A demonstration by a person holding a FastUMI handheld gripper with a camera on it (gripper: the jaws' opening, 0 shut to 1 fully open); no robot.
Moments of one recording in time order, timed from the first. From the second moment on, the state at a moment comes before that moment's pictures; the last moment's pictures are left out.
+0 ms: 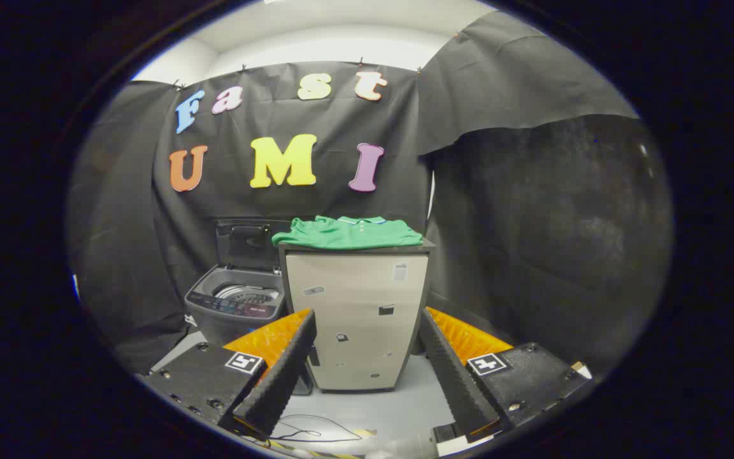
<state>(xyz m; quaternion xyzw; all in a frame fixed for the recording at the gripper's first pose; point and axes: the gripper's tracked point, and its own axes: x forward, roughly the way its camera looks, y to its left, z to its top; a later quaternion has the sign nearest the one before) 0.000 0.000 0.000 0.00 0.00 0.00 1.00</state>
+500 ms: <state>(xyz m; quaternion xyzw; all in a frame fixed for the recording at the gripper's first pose) -0.004 0.009 -0.003 -0.01 0.00 0.00 1.00</state>
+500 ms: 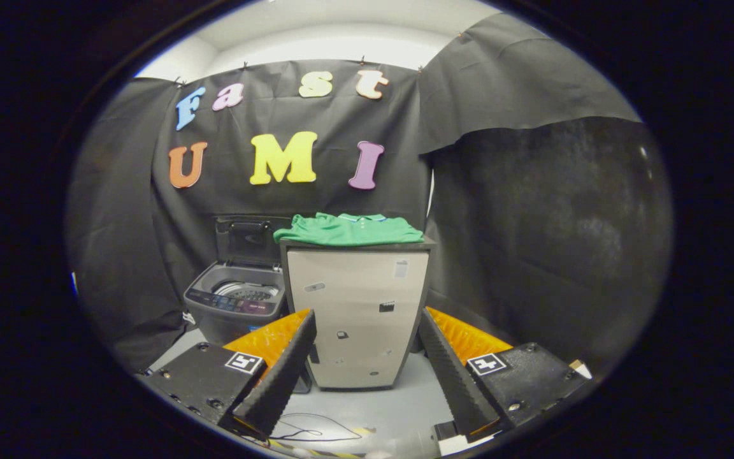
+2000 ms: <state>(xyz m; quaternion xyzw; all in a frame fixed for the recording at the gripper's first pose) 0.175 0.006 0.229 0.01 -0.05 -0.02 1.00</state>
